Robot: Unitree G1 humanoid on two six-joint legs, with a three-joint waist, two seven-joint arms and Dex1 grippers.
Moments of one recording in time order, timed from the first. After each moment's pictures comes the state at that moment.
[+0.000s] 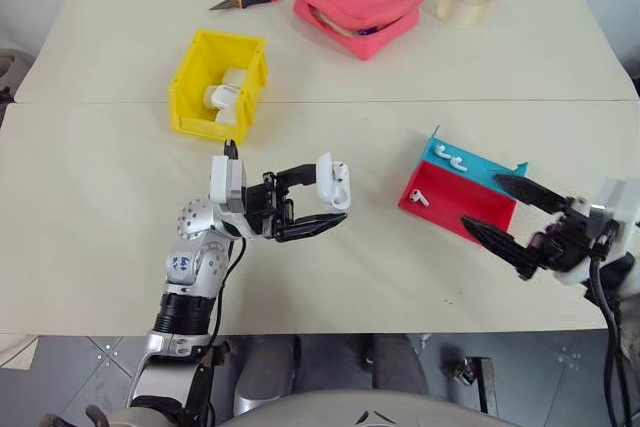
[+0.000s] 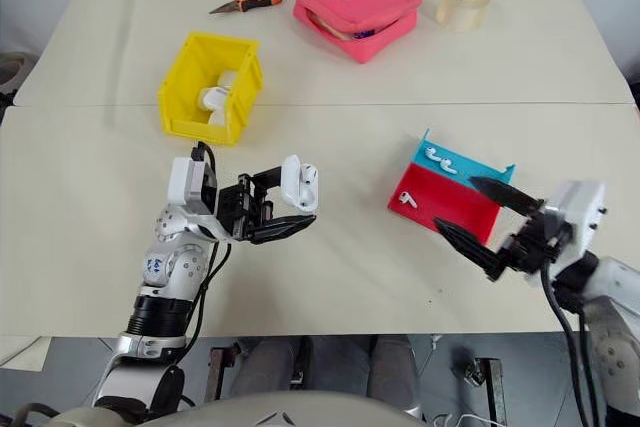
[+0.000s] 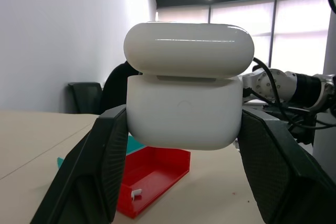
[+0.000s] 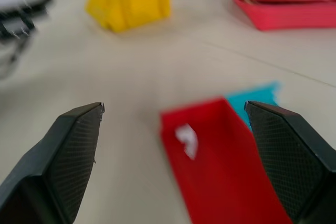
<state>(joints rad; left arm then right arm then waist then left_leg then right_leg) -0.34 0.22 0.00 0.04 -0.62 0.00 -1.24 0.29 -0.70 -0.51 -0.40 0.70 0.26 0.93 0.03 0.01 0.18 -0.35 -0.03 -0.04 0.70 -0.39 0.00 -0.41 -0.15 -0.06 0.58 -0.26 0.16</state>
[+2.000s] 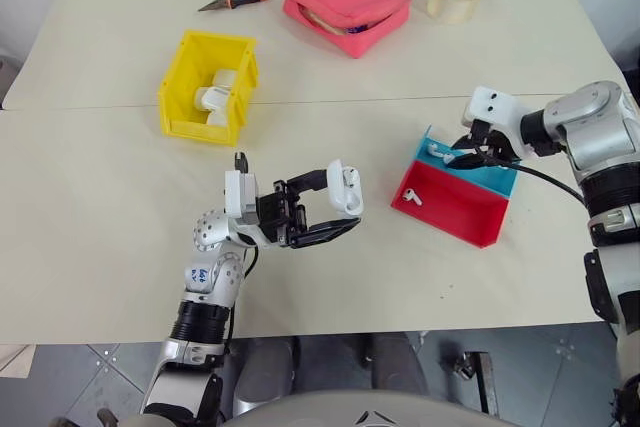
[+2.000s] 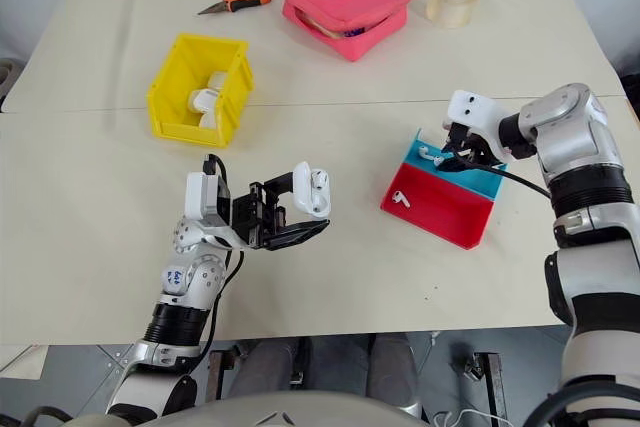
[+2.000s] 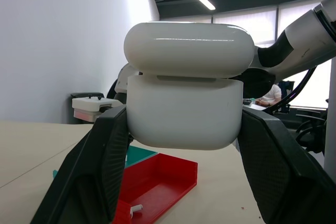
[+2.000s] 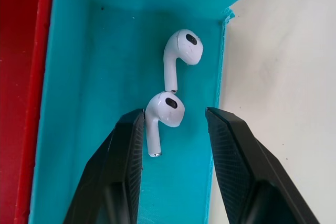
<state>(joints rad) -0.31 0.14 -0.06 0.05 -0.58 -0.12 -1.22 -1.01 -0.79 0.33 0.78 -0.14 0.21 1.32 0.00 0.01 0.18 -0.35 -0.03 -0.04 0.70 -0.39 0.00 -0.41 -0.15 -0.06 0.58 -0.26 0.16</state>
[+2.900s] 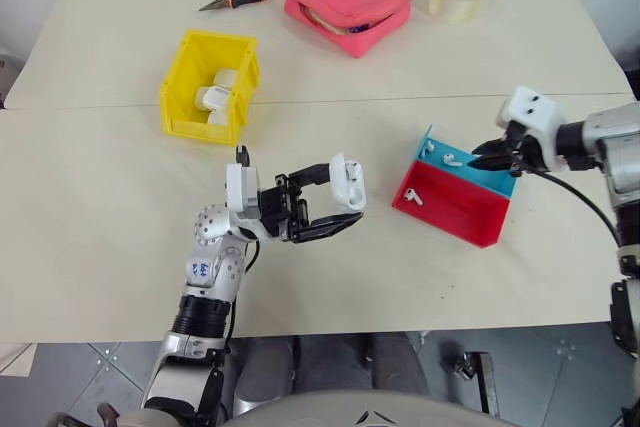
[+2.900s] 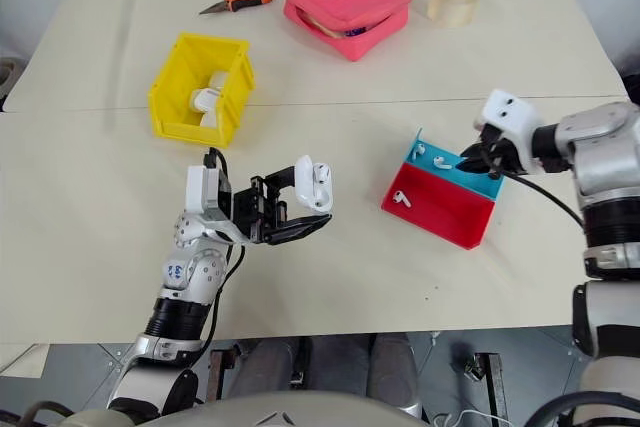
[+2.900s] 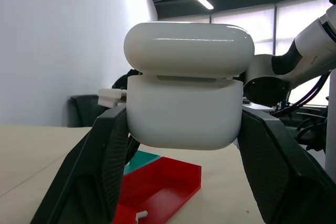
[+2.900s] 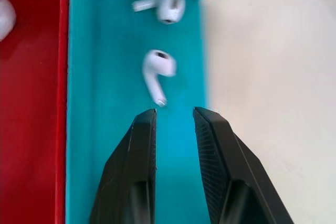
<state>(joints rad) -0.35 0.14 -0.06 0.08 -0.58 -0.12 -1.22 -0.78 -0.92 0.10 0.45 -0.03 0.37 1.31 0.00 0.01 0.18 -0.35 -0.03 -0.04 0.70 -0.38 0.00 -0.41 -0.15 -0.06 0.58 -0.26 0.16</state>
